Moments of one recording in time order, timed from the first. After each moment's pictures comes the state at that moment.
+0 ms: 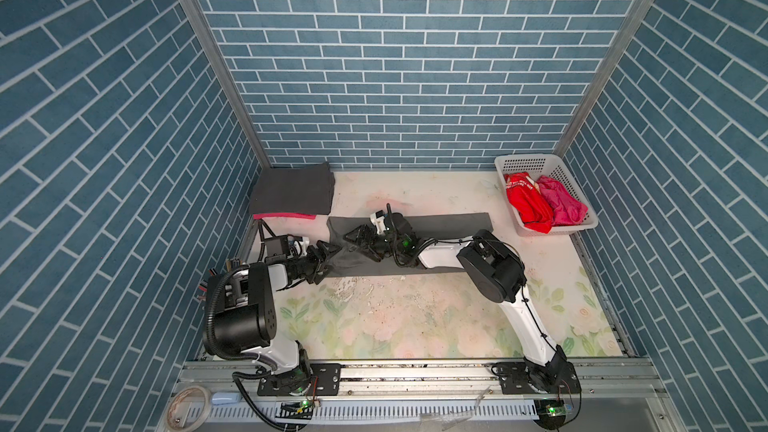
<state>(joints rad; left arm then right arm) 0.25 1.57 0.54 0.07 0.88 -0.75 0.87 2.32 1.49 0.47 -0.48 1.25</state>
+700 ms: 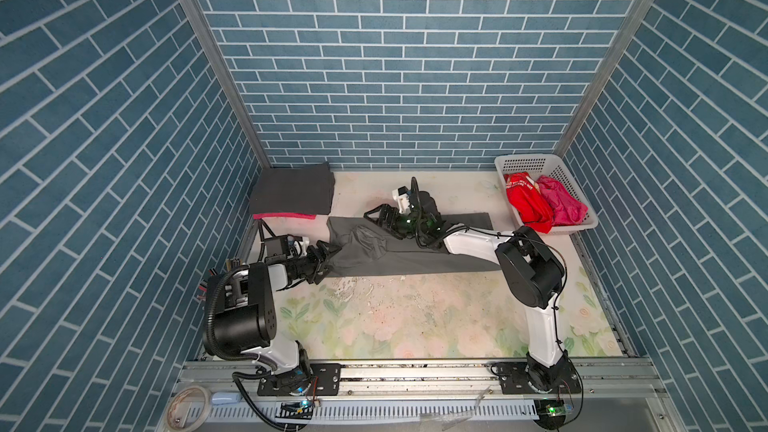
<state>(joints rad) 0.25 1.57 0.54 0.07 0.88 -0.75 0.81 2.06 1.35 0.36 -0.48 1.04</state>
